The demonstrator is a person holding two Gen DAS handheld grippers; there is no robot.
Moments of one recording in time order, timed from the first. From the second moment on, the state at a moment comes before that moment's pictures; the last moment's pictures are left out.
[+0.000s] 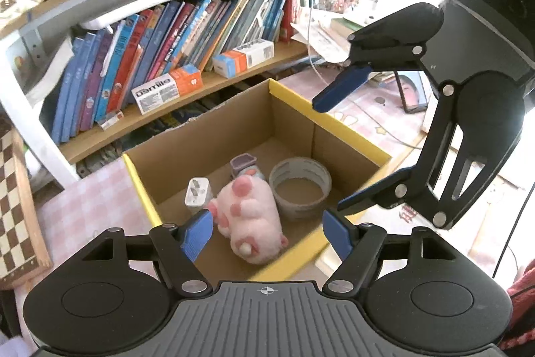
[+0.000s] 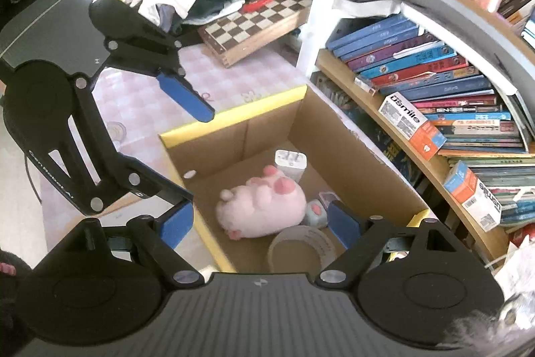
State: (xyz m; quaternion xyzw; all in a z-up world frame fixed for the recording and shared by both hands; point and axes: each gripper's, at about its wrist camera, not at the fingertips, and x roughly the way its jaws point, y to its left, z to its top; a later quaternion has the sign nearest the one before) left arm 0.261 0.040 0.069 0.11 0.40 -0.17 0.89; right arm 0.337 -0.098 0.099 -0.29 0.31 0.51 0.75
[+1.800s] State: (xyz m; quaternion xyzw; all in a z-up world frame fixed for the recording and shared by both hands) left arm 0.070 0.017 -0.007 -0.03 0.36 0.00 0.93; right arm 0.129 -0.177 -0.003 -0.08 0.35 0.22 0.91
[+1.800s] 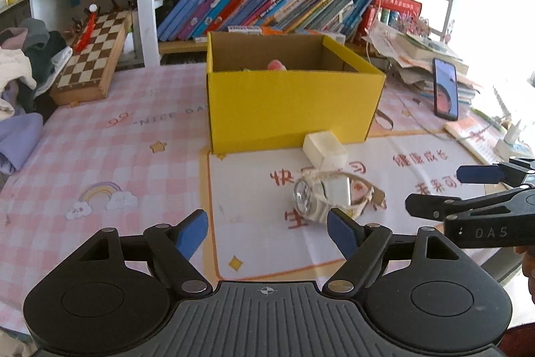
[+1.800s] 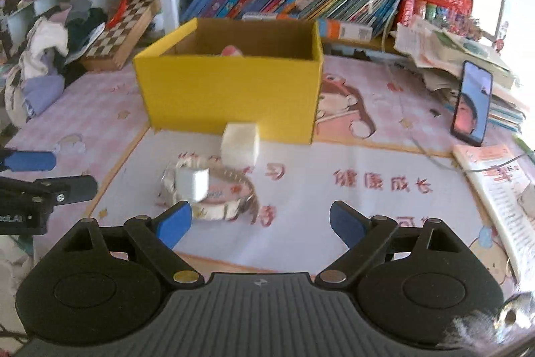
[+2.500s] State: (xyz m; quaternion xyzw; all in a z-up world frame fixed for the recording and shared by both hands) left arm 0.078 0.003 -0.016 -0.02 0.37 -0.04 0.93; right arm 0.140 -0.172 -0.013 -0.07 0.39 0.23 0.89
